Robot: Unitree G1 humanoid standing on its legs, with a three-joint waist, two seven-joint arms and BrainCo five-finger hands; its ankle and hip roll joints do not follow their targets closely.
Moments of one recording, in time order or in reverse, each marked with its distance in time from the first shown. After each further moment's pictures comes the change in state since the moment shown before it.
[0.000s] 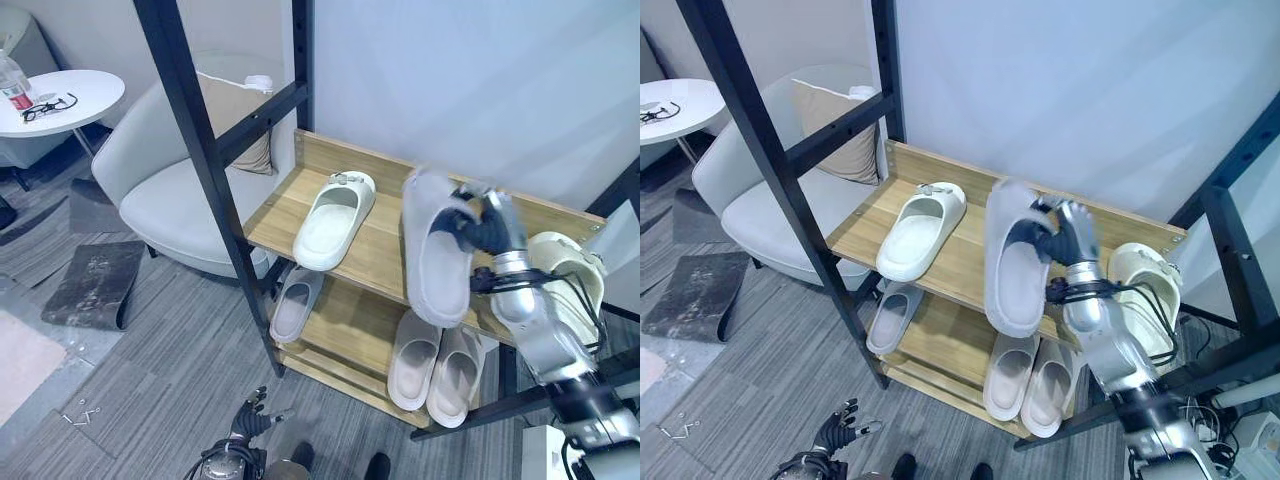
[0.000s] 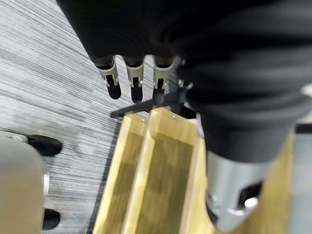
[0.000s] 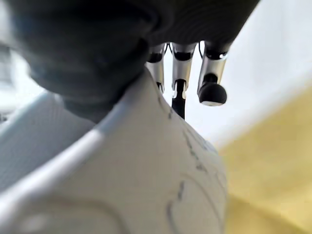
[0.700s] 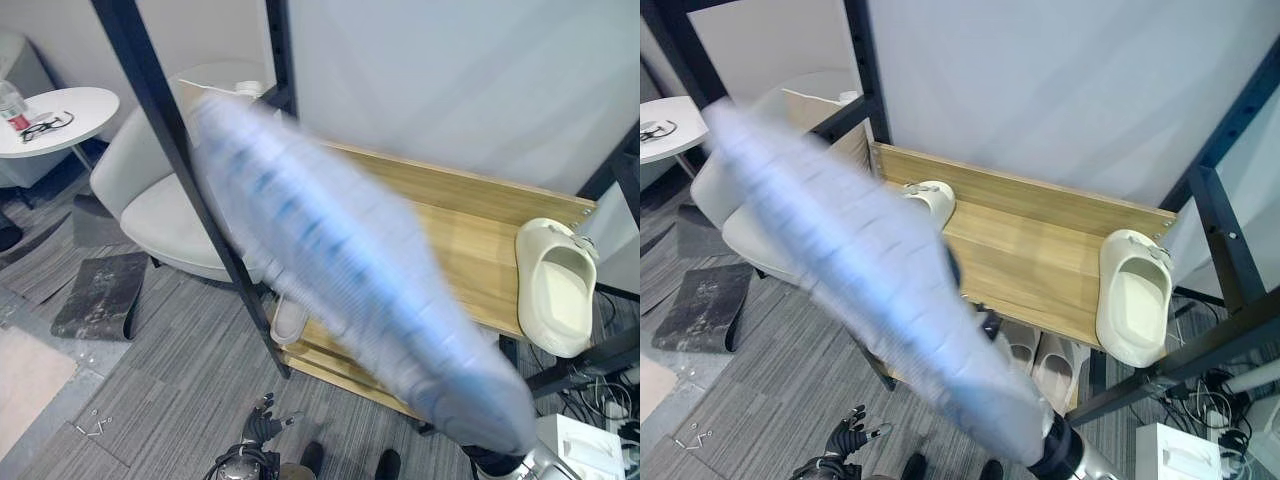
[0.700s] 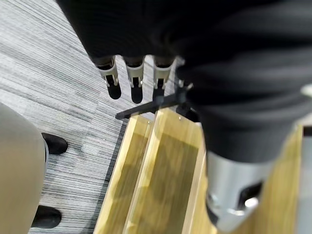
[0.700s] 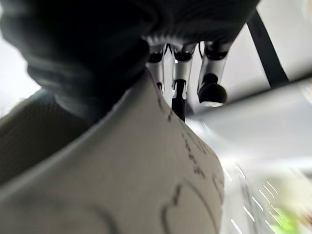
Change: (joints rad) left arm -0.017 -0.054 -0.032 0.034 -0.023 -0.005 0.044; right arm -0.099 0.345 0.671 -0.156 1.051 -0.136 0.415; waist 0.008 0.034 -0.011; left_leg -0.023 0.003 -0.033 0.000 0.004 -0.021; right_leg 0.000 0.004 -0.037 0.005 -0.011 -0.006
